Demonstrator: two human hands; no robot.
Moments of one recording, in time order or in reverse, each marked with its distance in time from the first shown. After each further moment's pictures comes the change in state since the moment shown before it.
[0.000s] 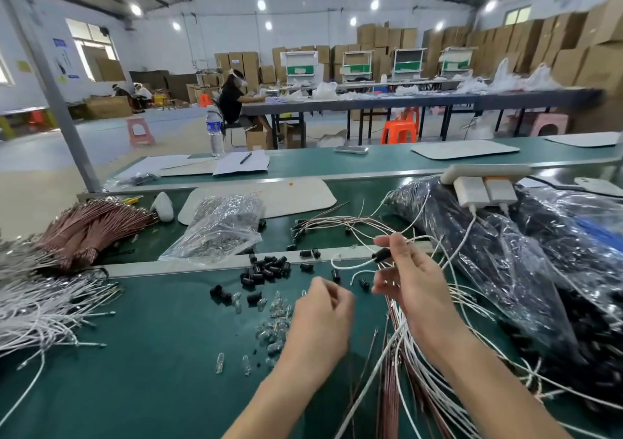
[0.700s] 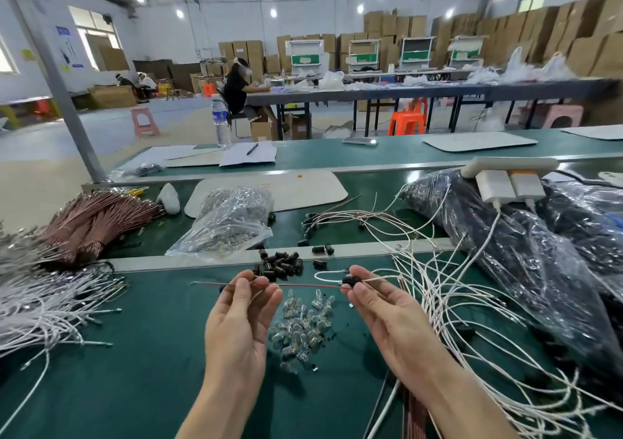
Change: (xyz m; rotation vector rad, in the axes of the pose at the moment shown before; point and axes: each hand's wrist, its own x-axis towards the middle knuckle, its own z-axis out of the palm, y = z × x) left_hand 0.011 -0.057 -0.073 -1.261 0.452 -0.138; right_hand -0.008 0.052 0.025 0.439 -0.096 0.361
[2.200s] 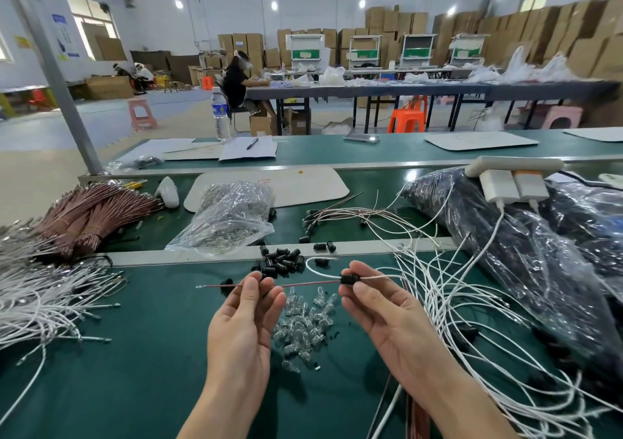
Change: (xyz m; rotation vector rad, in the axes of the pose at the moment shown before) left_hand -0.004 -0.001 0.001 -0.014 0.011 -0.076; right_hand -0.006 0.001 0.008 0.003 -0.103 -0.033
